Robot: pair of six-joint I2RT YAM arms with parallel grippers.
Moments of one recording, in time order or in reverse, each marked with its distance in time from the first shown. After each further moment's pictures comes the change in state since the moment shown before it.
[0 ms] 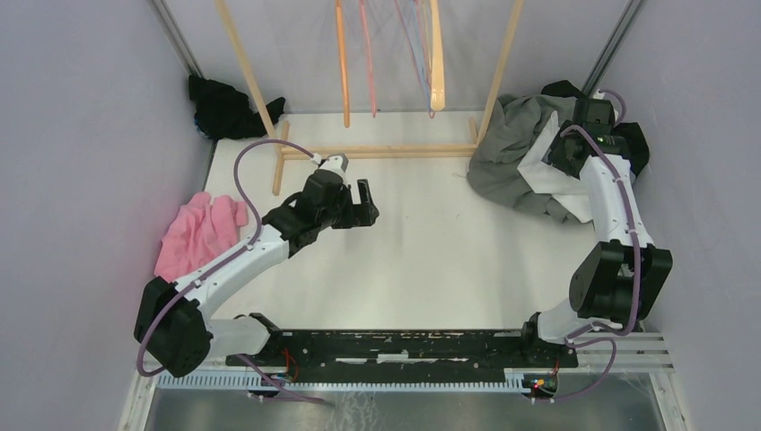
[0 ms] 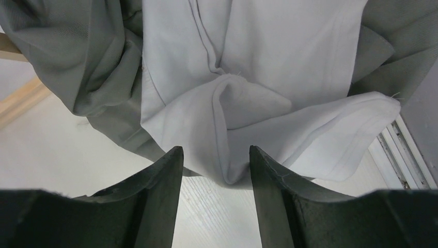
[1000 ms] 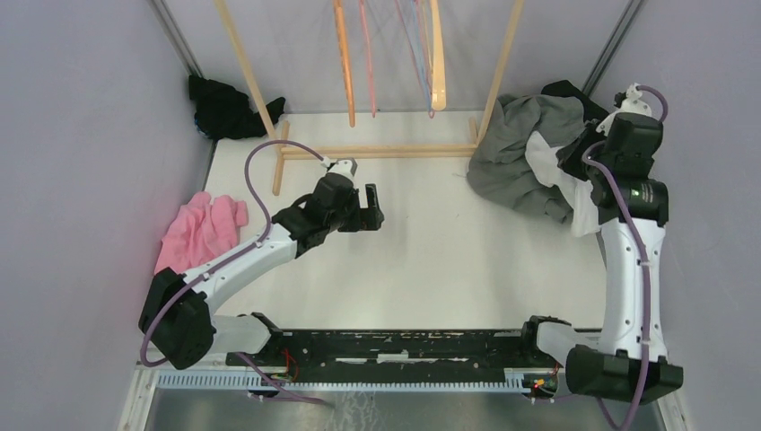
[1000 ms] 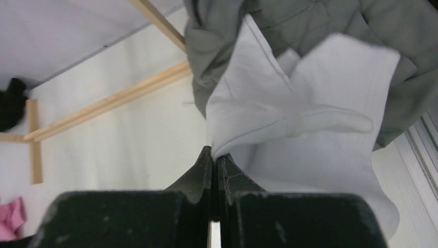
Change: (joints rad) left arm -0.055 0.056 -0.002 0.019 -0.037 0.000; right arm -0.001 -0.383 -0.061 -0.009 -0.246 0.010
